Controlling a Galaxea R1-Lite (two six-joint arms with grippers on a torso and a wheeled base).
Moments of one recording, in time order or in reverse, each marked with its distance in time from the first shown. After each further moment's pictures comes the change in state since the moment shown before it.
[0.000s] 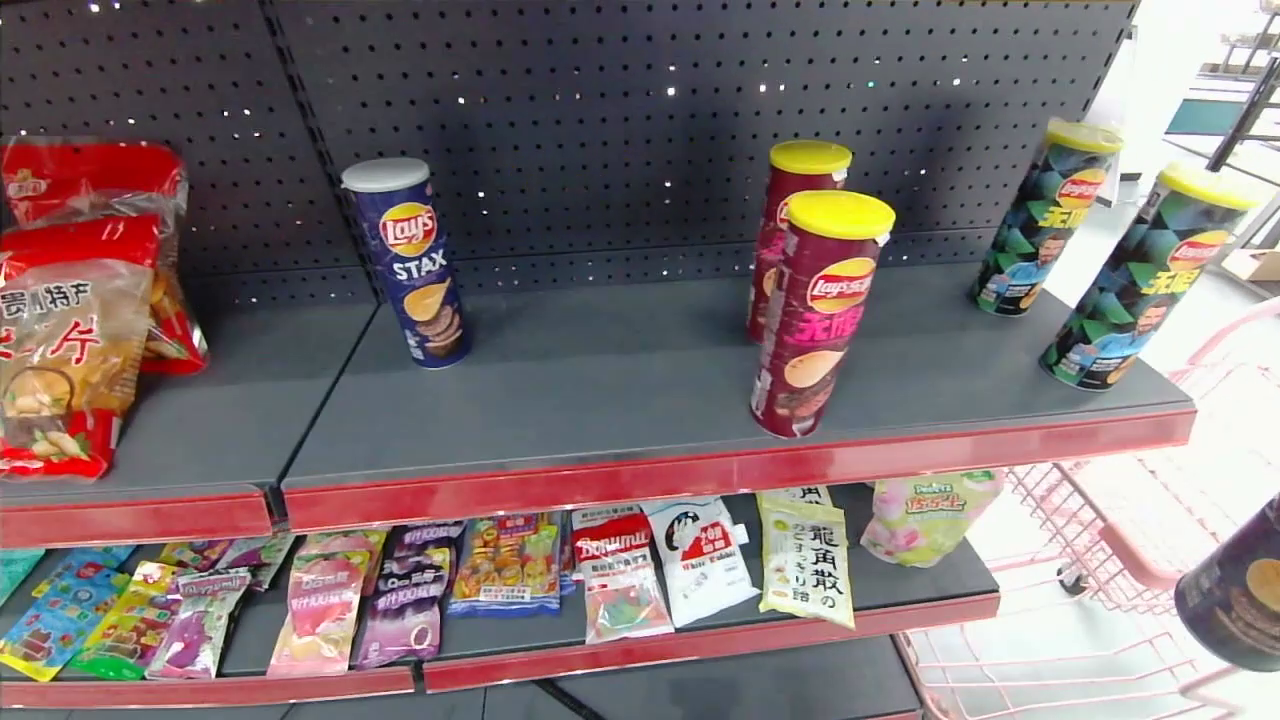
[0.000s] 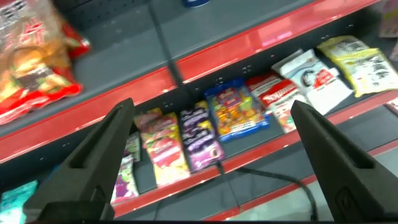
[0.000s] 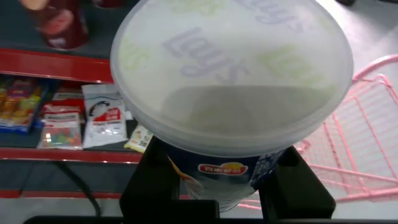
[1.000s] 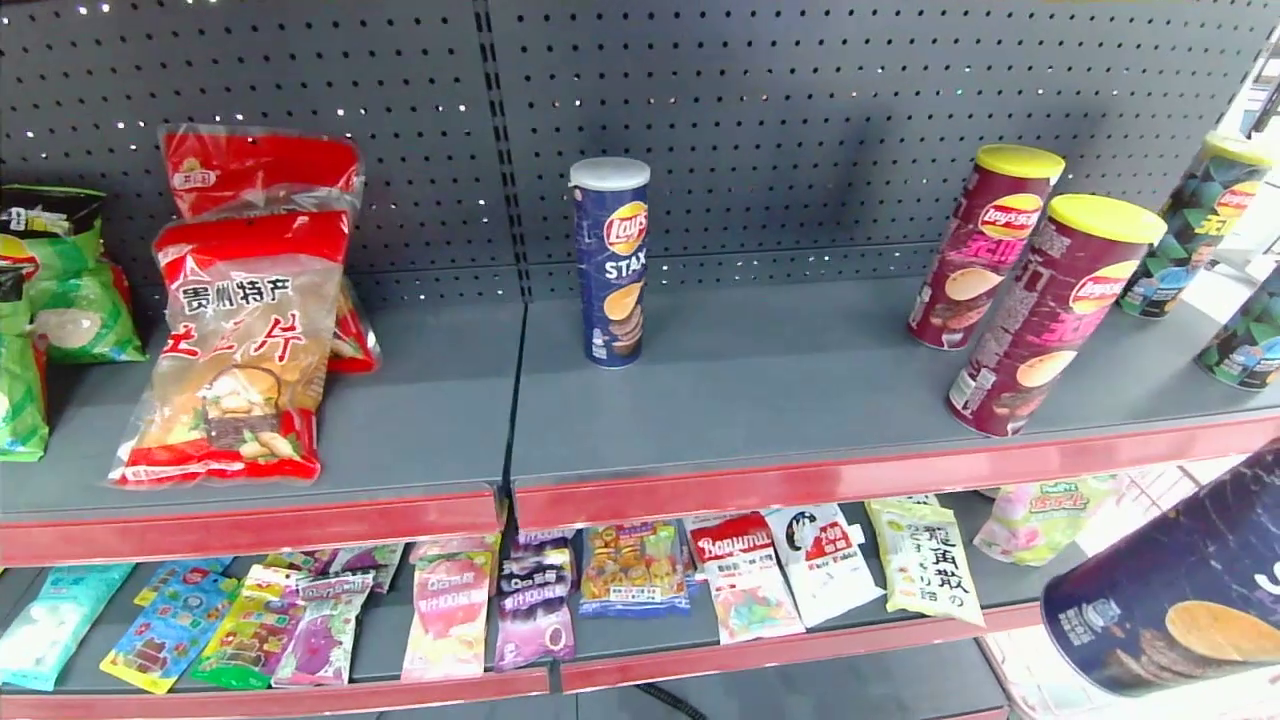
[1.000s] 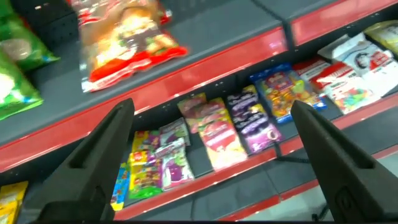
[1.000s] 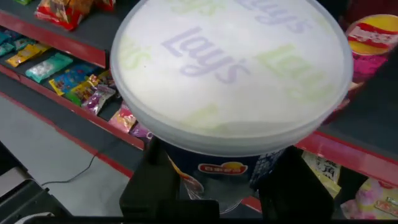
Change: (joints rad) left arm -0.002 0.010 -0.006 0.000 -0.003 0.000; right arm 0.200 0.014 -0.068 0.000 0.342 0.106
